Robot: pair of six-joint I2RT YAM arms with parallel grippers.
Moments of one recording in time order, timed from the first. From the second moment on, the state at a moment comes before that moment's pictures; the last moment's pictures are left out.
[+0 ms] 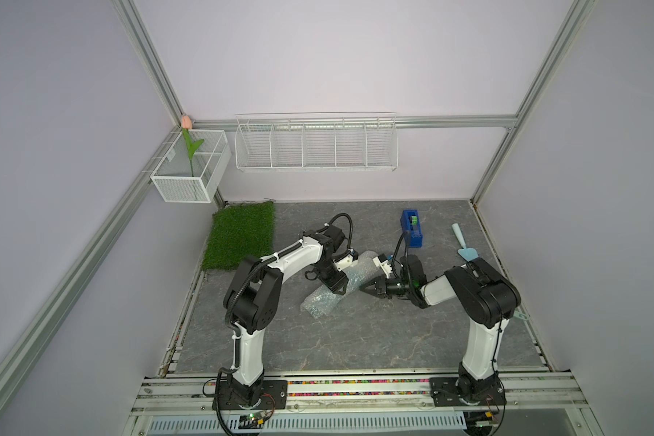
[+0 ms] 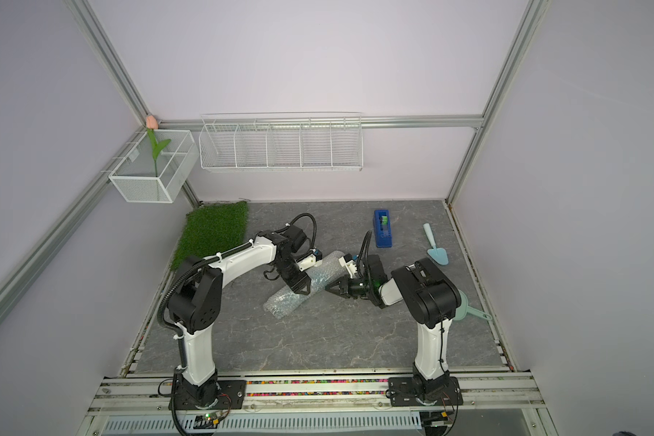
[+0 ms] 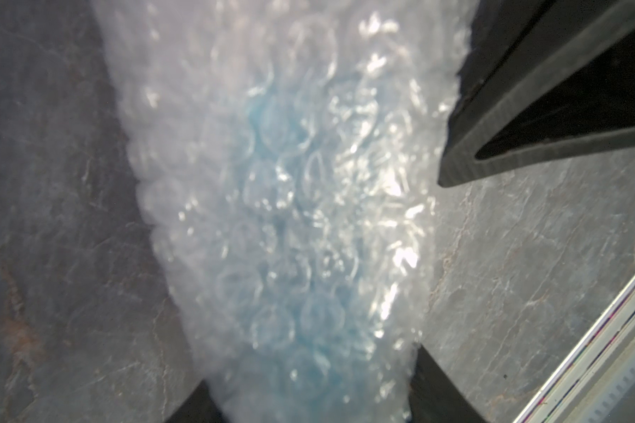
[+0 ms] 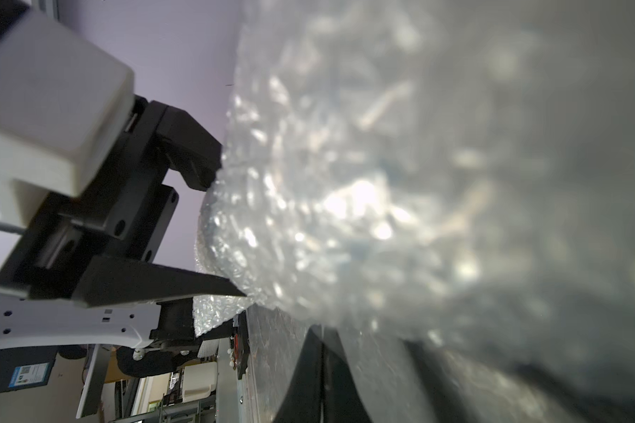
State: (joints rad) left arm -0.63 1.98 1.48 -0.96 0.30 0.32; right arm 0.43 1.95 0.68 0.65 -0.93 0.77
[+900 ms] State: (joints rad) left arm -0.63 1.99 1.48 -0.97 0.30 0.32; right arm 0.41 1.76 0.67 0.44 -0.82 0.66
